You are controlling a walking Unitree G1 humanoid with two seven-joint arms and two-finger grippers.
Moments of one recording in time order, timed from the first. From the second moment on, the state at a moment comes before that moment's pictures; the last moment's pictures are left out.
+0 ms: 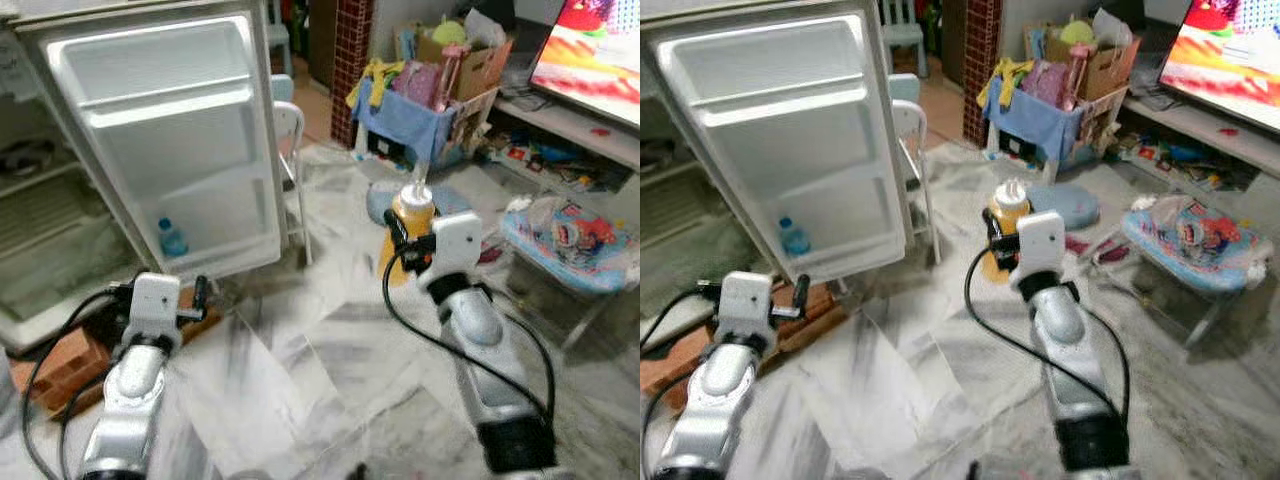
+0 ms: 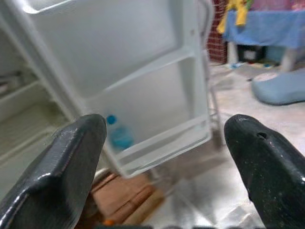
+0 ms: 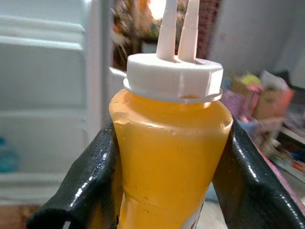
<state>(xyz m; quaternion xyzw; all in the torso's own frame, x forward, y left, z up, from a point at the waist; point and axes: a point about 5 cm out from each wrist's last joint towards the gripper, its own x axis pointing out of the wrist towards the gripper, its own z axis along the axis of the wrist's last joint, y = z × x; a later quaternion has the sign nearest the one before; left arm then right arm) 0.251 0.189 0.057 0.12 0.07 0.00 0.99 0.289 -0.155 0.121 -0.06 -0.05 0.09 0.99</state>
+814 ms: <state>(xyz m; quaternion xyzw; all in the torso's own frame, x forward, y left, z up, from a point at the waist) 0.250 0.189 0.064 0.10 0.05 -0.01 0.99 0.291 -0.134 0.129 -0.05 -0.07 0.13 0.99</state>
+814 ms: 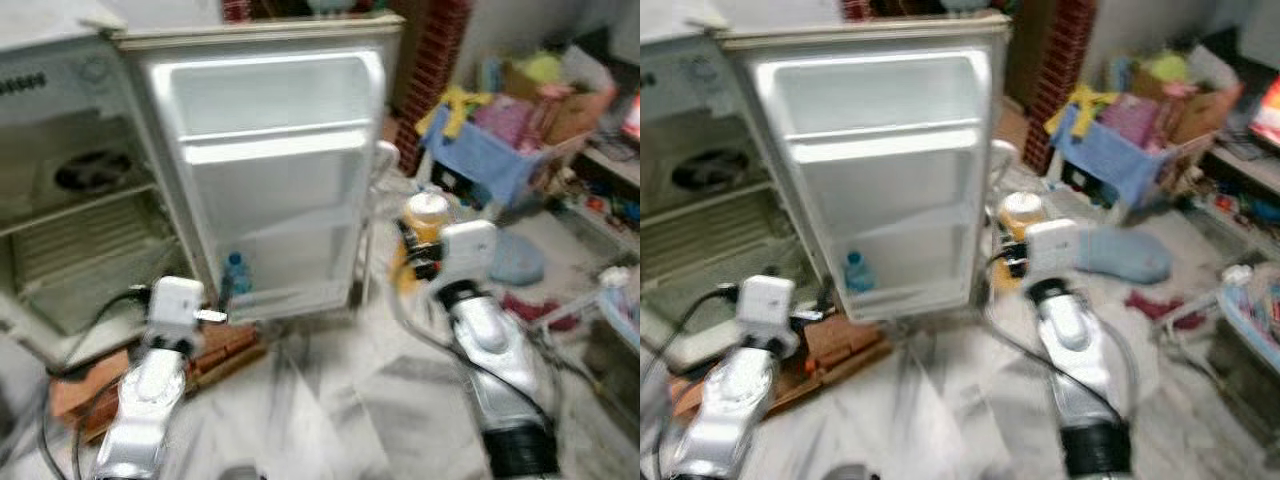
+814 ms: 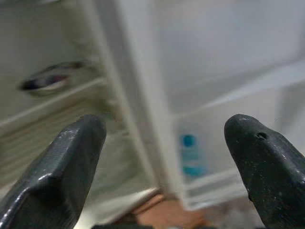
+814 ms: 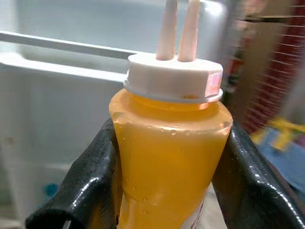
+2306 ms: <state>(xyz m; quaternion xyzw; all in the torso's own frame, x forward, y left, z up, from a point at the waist) 0.204 0.176 0.061 0.03 0.11 -0.01 0.99 0.260 -0.146 0.105 0.02 0.00 0.20 0.98</state>
